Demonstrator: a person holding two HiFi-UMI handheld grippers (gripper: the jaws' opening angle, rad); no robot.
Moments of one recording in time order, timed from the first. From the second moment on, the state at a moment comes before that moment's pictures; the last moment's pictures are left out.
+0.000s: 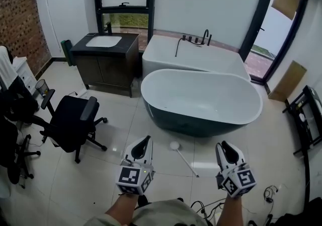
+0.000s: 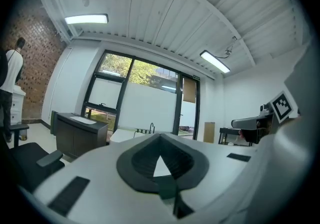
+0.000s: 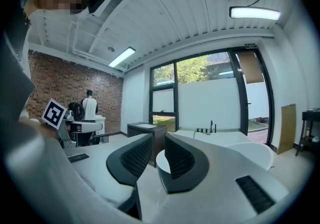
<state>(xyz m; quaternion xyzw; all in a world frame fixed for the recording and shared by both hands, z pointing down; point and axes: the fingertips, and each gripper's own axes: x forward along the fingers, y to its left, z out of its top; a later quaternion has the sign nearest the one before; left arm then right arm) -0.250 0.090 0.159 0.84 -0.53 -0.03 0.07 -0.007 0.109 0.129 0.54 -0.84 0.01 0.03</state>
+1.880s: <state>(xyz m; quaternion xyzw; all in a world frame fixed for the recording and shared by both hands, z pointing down) 0.007 -0.289 0.833 0.87 -0.48 0.07 0.10 0.160 -0.284 0.893 0.47 -0.86 0.11 0.17</state>
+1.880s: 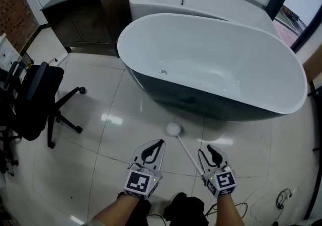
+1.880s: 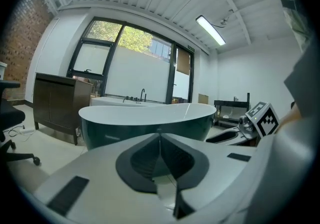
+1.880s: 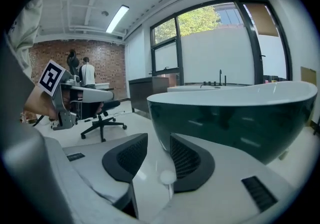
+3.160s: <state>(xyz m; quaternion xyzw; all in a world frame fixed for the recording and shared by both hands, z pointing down) 0.044 -0.338 1.196 0.85 -0.50 0.08 0.15 0.252 -0.275 1.602 0.28 -0.72 0.31 0.56</state>
